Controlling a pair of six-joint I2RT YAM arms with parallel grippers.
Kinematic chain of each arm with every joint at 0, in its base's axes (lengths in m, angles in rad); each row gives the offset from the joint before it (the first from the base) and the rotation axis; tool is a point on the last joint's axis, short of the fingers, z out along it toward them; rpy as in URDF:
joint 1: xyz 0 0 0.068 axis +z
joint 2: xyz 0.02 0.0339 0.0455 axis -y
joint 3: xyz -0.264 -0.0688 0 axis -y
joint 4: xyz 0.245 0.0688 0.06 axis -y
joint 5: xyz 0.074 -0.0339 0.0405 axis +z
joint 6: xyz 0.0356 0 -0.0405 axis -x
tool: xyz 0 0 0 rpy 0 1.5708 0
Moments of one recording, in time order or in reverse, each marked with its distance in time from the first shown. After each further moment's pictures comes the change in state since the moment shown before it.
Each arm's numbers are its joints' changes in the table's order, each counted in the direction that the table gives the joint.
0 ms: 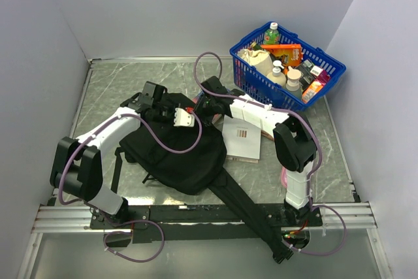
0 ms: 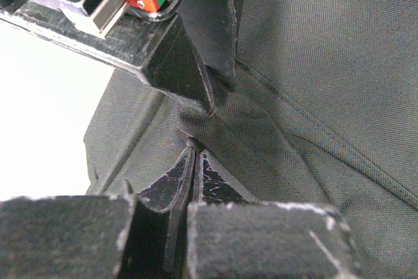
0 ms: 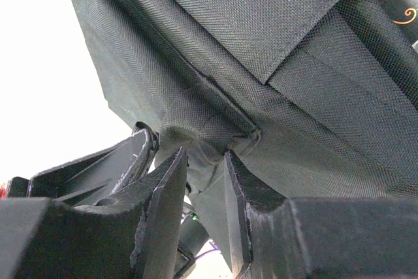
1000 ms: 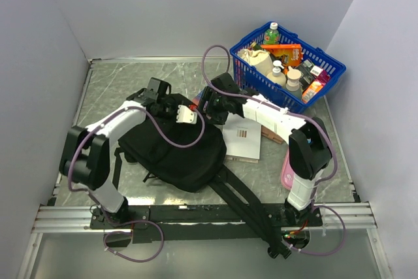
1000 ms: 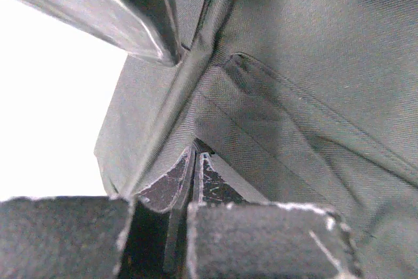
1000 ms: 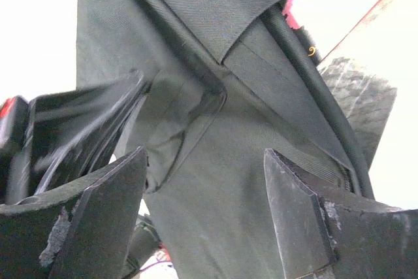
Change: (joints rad) left arm 0.004 -0.140 0.094 -0.009 0.030 -0.066; right arm -0.042 0.148 -0.087 -0.024 -0.094 0.224
